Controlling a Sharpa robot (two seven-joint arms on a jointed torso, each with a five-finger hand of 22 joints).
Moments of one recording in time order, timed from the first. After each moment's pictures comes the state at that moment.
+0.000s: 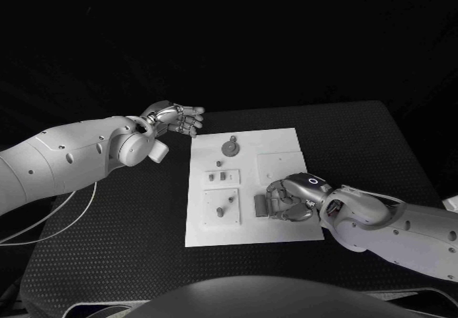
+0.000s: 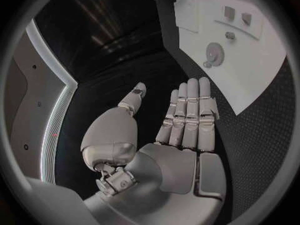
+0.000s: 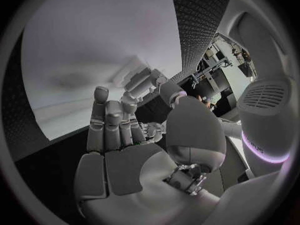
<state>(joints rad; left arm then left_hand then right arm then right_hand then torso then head) 1.24 -0.75 -0.10 1.15 -0.33 -0.09 0.17 0.80 -0.06 0.37 -0.24 0.05 0.85 0.18 0.26 0.58 1.13 0.13 0.08 0.36 0.99 0.07 0.49 0.76 0.05 1.06 -0.03 0.07 1.08 1.06 -0.85 -0.25 1.58 -1.63 -0.45 -0.04 1.02 -0.25 0.57 -0.28 0.08 0.83 0.12 0.33 0.70 1.08 0.02 1.07 1.24 1.12 -0.08 1.40 0.97 0.27 1.01 0.05 0.80 1.31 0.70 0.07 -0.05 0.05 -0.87</state>
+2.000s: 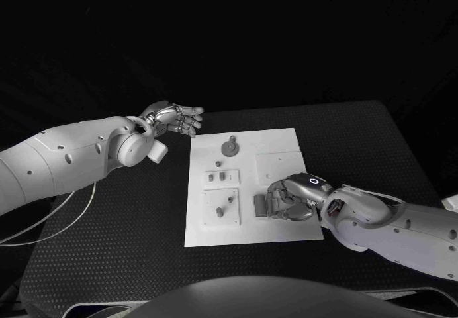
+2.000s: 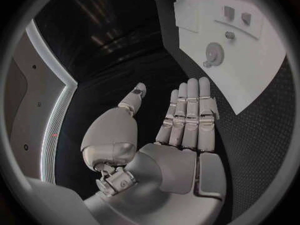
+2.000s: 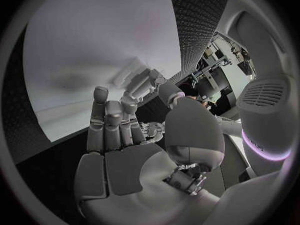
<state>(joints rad) 1.24 -0.75 -0.10 1.15 -0.33 -0.09 0.17 0.79 -0.05 0.37 -0.24 0.05 0.85 0.18 0.26 0.58 1.13 0.13 0.08 0.36 0.99 0.07 0.48 0.76 0.06 1.06 -0.03 0.07 1.08 1.06 -0.86 -0.25 1.57 -1.61 -0.45 -0.02 1.03 -0.20 0.57 -0.29 0.07 0.86 0.11 0.36 0.66 1.09 0.02 1.08 1.22 1.13 -0.08 1.40 0.96 0.26 1.02 0.05 0.81 1.31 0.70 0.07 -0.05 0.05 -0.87</state>
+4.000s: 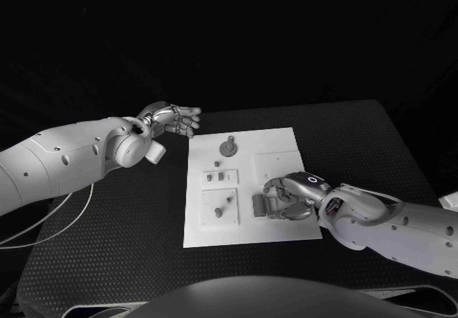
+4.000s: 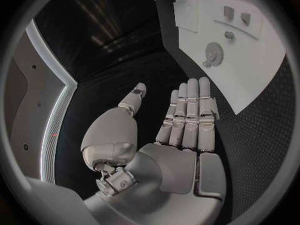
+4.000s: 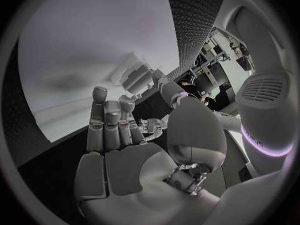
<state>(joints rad) 1.24 -0.75 -0.10 1.15 -0.33 -0.09 0.17 0.79 -0.05 0.37 -0.25 0.05 0.85 0.18 0.26 0.58 1.12 0.13 0.08 0.36 0.99 0.07 0.48 0.76 0.06 1.06 -0.03 0.07 1.08 1.06 -0.86 -0.25 1.57 -1.56 -0.47 0.01 0.97 -0.27 0.56 -0.25 0.08 0.72 0.17 0.31 0.58 1.03 0.06 1.08 1.21 1.09 -0.04 1.40 0.96 0.25 0.99 0.06 0.80 1.31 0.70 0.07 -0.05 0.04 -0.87</state>
